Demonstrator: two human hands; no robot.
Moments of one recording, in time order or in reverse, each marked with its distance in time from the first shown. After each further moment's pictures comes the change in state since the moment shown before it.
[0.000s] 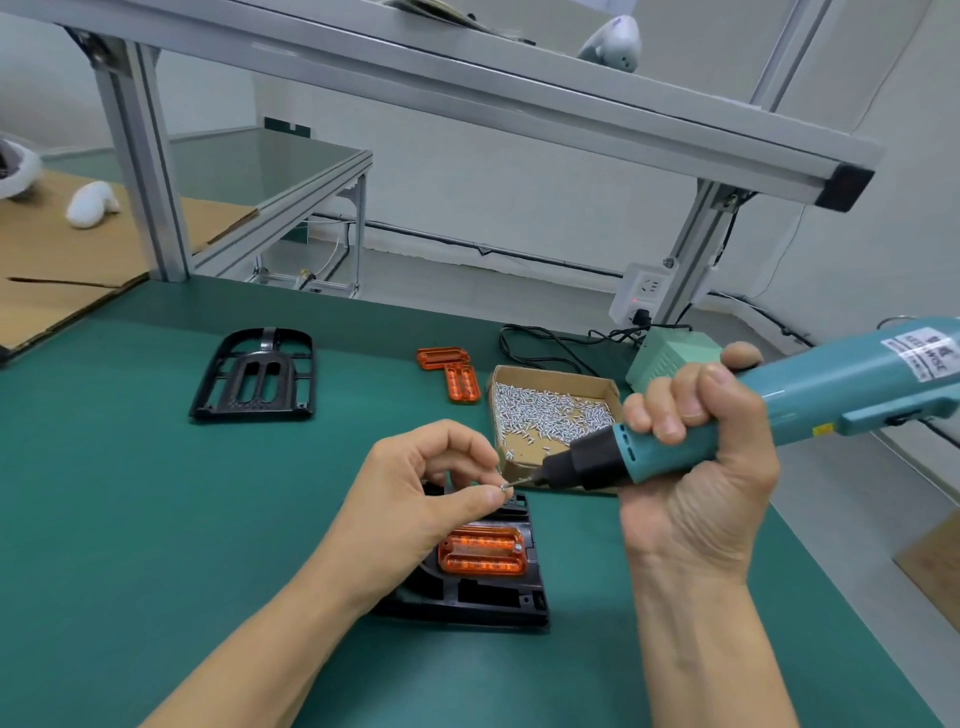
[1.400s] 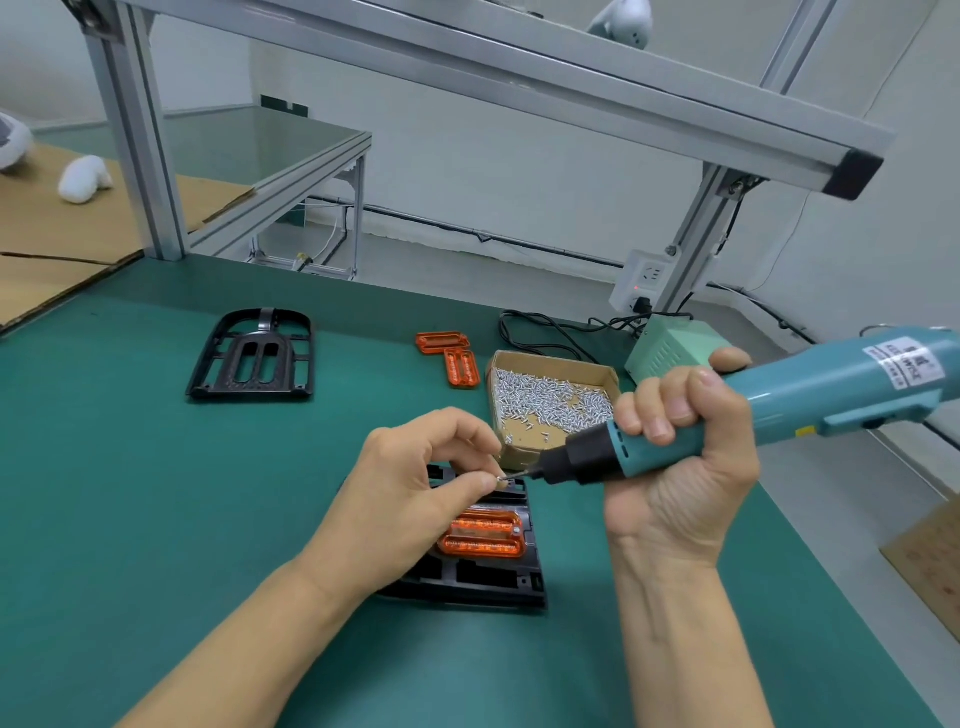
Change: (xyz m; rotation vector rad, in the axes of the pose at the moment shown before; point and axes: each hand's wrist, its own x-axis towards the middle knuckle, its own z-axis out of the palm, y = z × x) left_hand -0.001 -0.003 -0.001 0.280 0.013 0.220; right_hand -0.002 0.011 -0.010 0.034 0.013 -0.021
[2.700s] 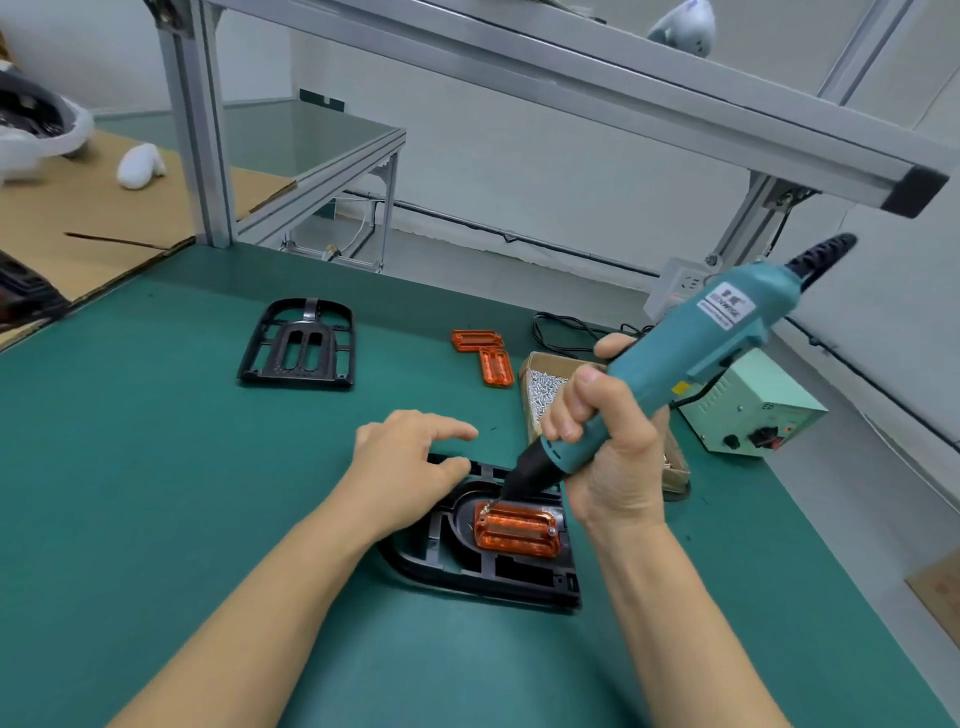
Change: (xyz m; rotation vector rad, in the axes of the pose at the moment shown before) left_hand 0.008 -0.031 -0.024 0.451 -0.101 -0.398; right_hand -0.003 0.050 0.003 -0.260 -0.195 0.276
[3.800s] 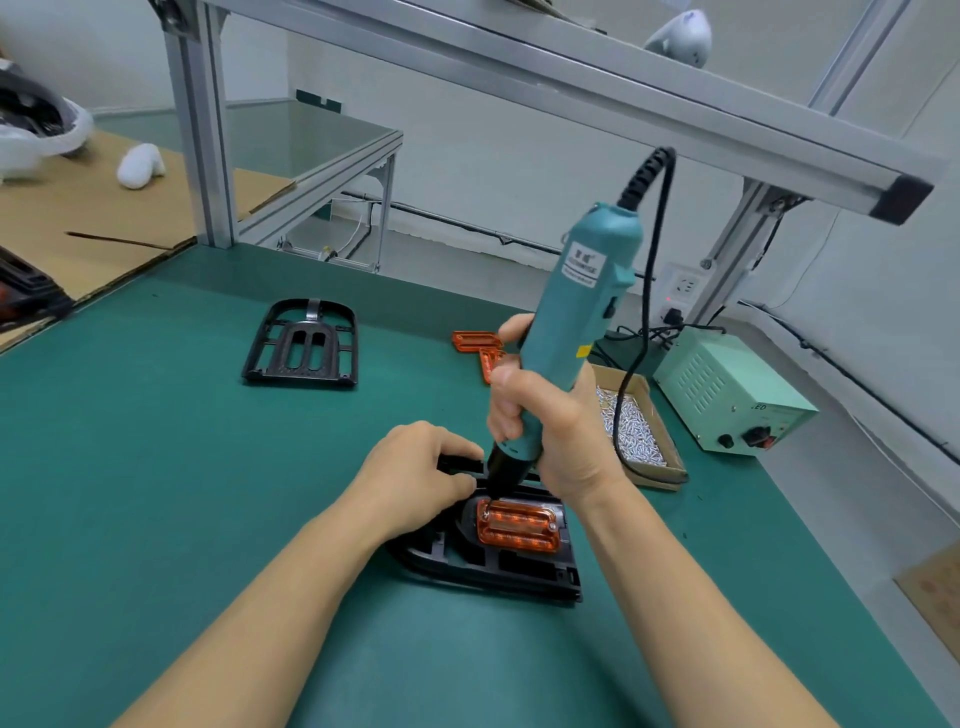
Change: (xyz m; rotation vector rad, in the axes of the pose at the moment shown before) left_hand 0.003 -0.005 0.006 -0.051 -0.110 -0.052; right_hand 0.014 0.014 0.013 -0.309 -0.378 0.104
